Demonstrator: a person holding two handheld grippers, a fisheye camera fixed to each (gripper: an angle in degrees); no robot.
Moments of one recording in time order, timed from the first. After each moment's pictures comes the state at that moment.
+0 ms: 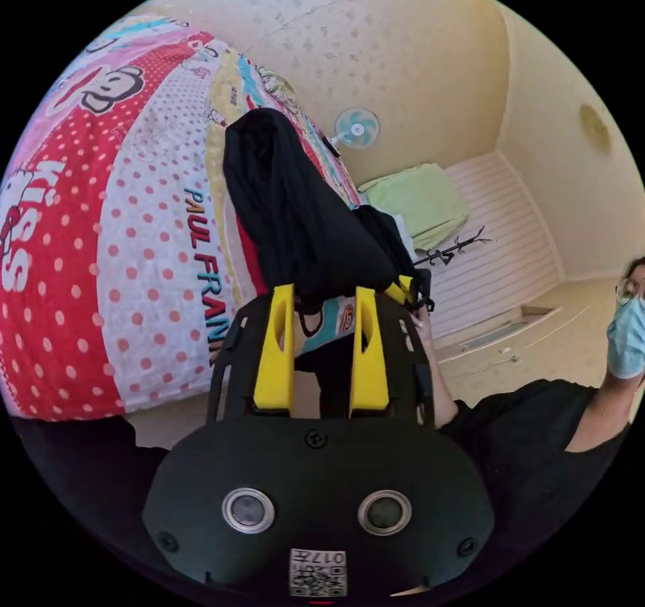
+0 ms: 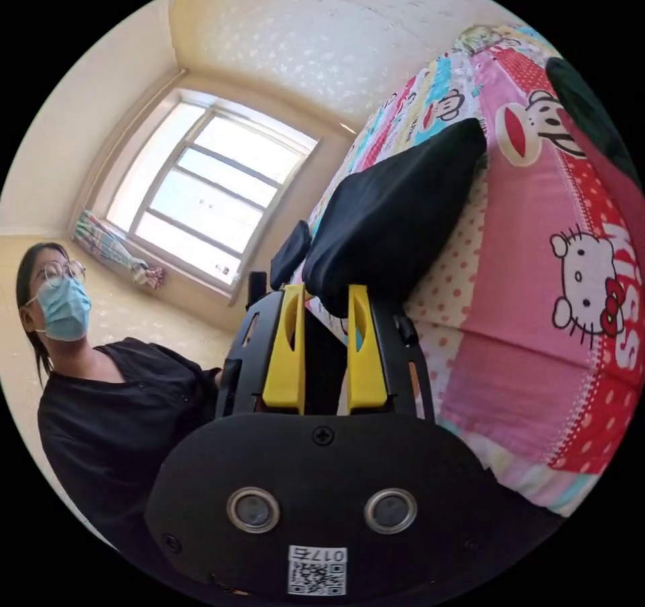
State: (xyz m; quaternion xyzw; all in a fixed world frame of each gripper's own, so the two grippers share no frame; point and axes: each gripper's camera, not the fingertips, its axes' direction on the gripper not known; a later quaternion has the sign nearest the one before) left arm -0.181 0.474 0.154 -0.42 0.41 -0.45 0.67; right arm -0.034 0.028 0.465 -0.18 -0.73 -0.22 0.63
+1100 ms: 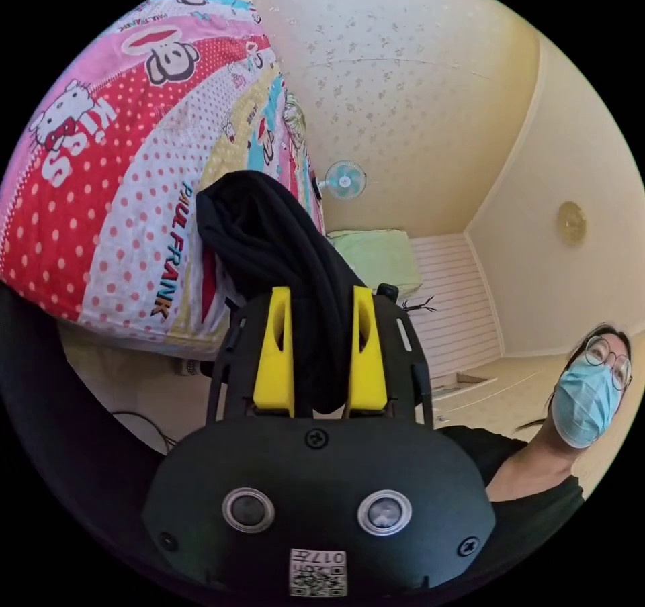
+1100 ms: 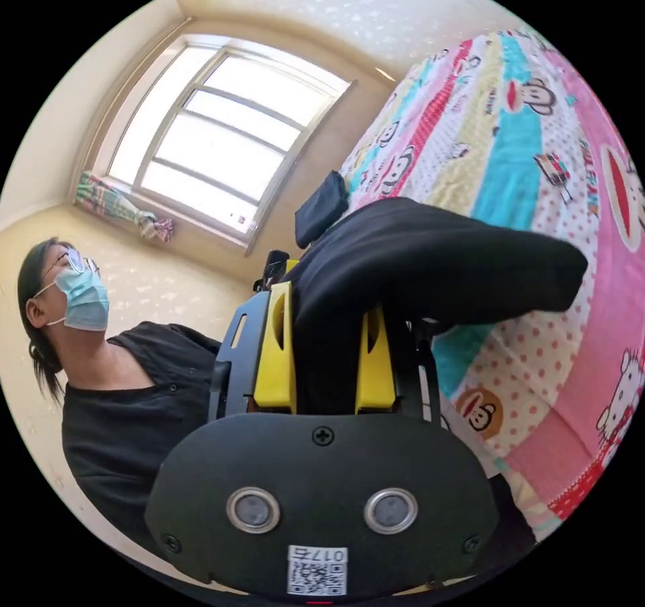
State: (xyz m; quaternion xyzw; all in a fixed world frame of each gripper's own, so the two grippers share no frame) left arm -0.361 0.338 0.221 -0.34 0.38 -0.59 0.63; right arm -0.190 -0.010 0.315 -0.21 -0.70 -0.40 0.55
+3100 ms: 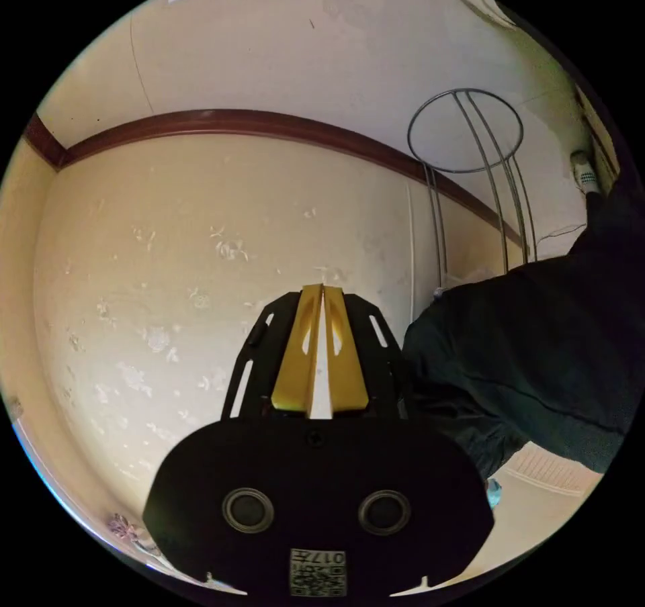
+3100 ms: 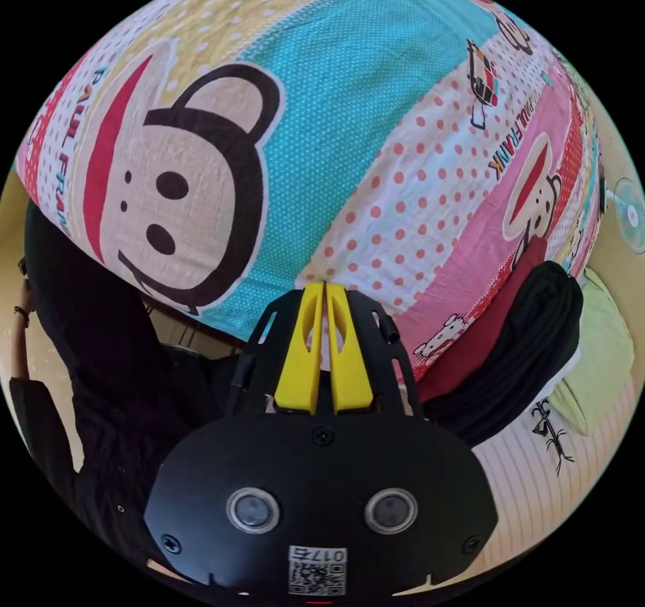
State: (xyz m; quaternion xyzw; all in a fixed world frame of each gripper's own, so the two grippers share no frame) left arm -0.722 0.790 0.063 -0.97 0.08 -0.25 -0.01; right arm -0.459 0.116 0.285 -0.32 -0.01 -0.59 0.75
